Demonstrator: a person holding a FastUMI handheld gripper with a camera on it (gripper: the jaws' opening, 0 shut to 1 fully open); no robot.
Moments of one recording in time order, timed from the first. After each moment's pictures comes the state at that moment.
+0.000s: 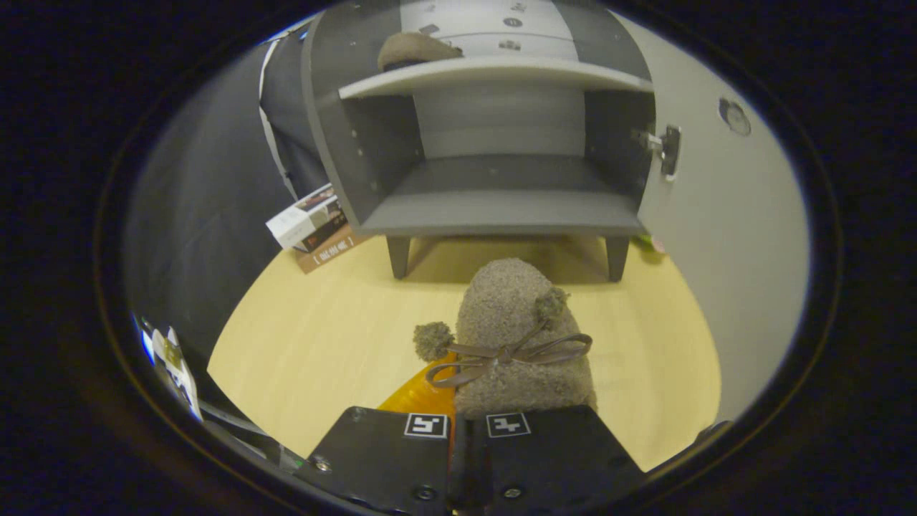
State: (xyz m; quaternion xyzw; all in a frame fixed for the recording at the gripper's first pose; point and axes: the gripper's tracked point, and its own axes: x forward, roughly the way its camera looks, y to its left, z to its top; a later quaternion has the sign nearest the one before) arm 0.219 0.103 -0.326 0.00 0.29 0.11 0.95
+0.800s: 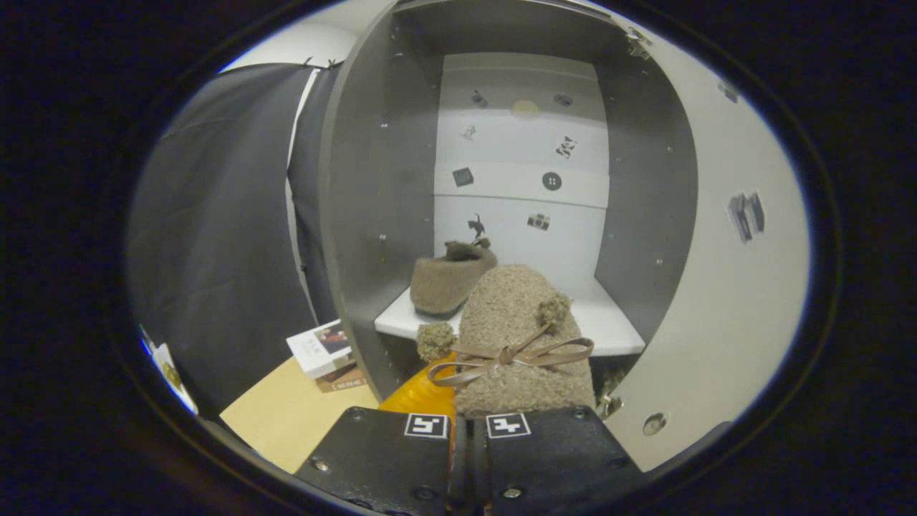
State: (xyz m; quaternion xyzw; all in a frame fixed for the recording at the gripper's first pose) arm 0.301 0.125 -0.056 -0.04 0.10 0.12 0.99
